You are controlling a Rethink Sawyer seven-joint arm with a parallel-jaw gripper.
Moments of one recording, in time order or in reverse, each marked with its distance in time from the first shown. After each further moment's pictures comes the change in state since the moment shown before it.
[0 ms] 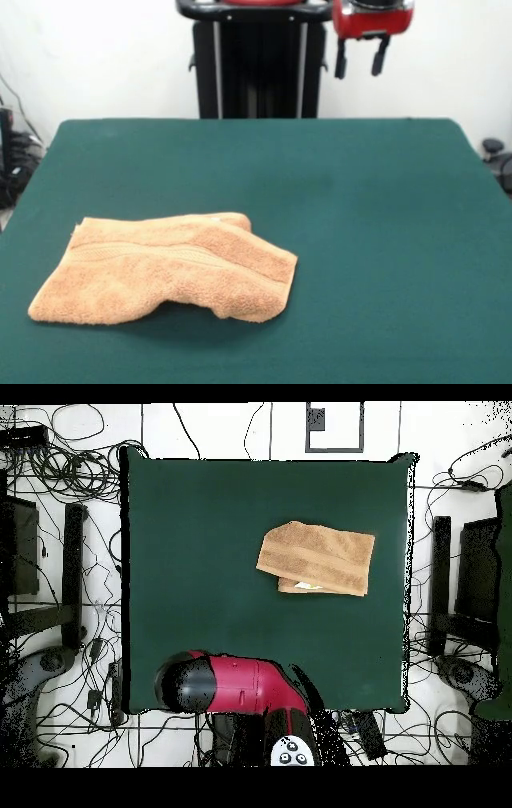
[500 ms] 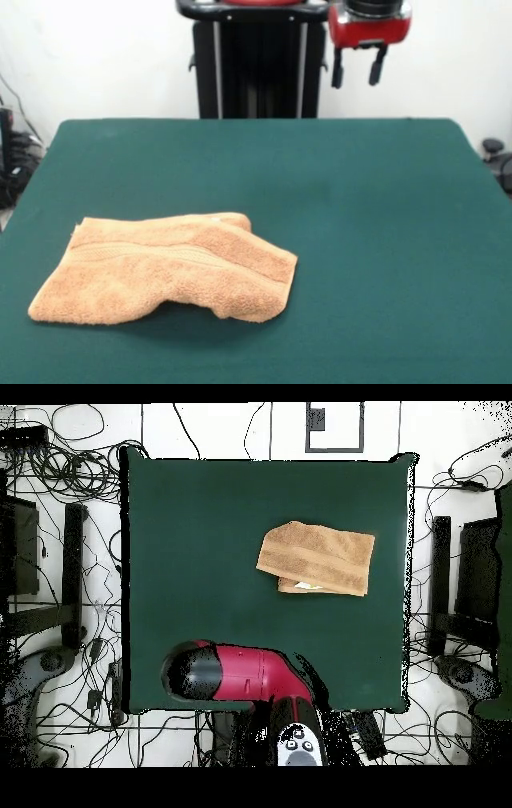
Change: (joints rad) arm -0.017 0.030 0.000 -0.047 0.000 0.000 0.000
